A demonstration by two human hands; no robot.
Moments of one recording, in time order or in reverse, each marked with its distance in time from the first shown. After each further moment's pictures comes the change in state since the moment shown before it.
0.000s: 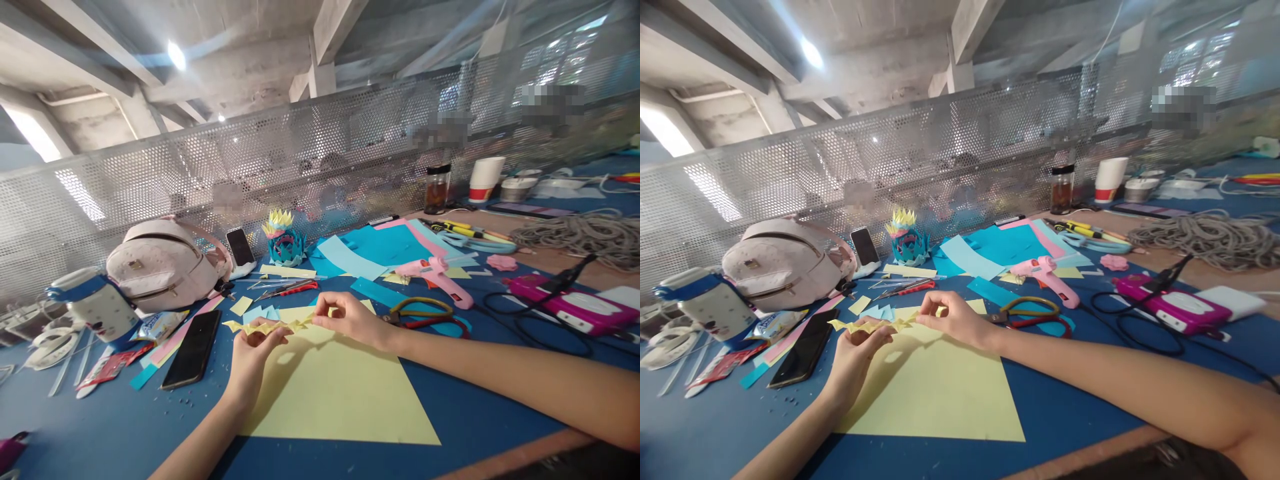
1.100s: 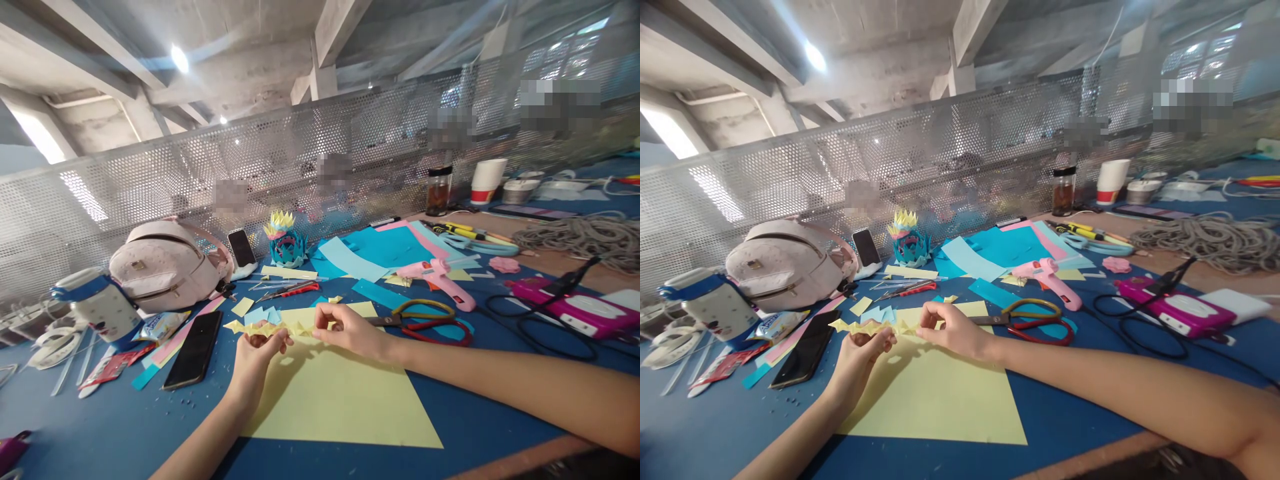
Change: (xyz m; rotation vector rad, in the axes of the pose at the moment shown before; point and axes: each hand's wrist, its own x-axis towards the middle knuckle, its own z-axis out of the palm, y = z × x) left_hand -0.003 -0.001 0.004 0.037 0.023 -0.022; right_hand -0.008 0.006 0.012 0.039 -0.075 0.068
